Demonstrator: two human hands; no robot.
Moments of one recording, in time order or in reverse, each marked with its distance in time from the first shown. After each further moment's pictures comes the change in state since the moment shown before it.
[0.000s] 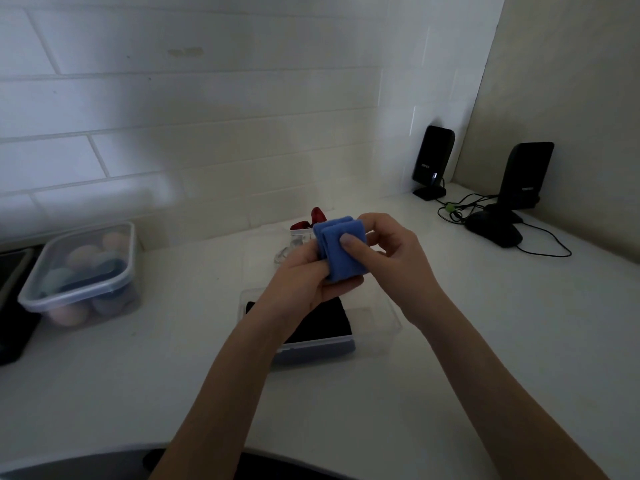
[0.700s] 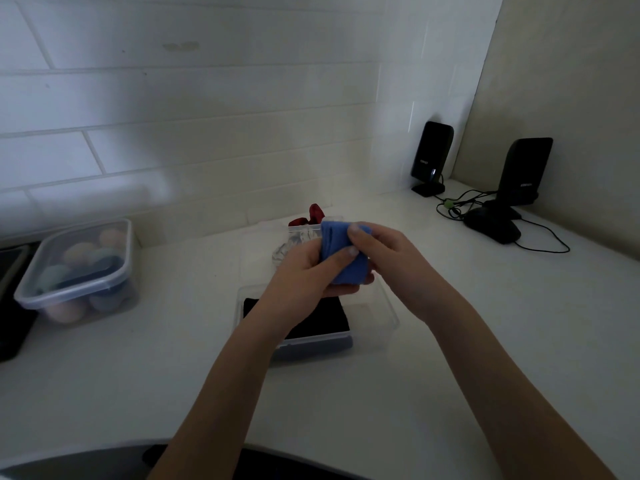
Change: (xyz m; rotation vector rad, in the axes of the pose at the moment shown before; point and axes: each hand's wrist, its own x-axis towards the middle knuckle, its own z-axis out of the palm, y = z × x) left_hand -0.006 0.002 0.003 0.229 -0.014 0.093; right_hand 0.001 -0.005 -0.006 0.141 -0.235 0.229
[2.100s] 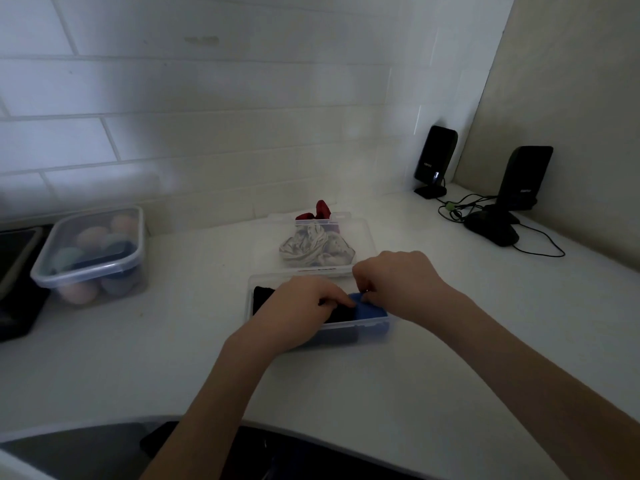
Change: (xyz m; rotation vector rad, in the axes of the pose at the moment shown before) left_hand -0.019 -0.029 -0.023 0.985 -0.111 -0.003; right_hand -0.006 -0.001 0.007 -1.635 -0.252 0.014
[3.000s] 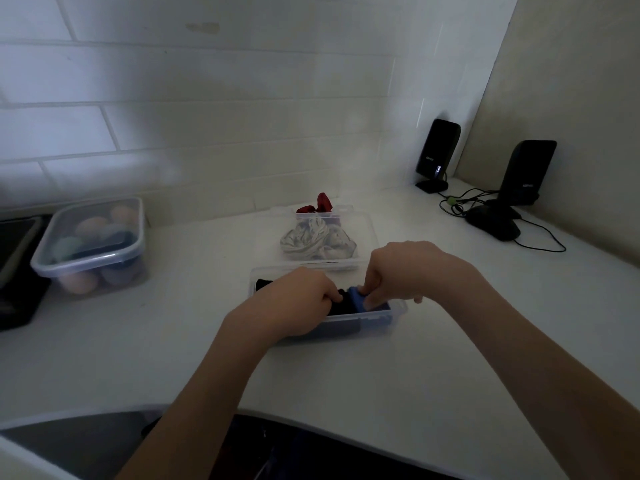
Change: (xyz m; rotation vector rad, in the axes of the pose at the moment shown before) left_hand 0.000 0.013 -0.013 0.261 -0.176 -0.059; right_hand 0.004 0.005 -0.019 0.078 -0.334 0.058
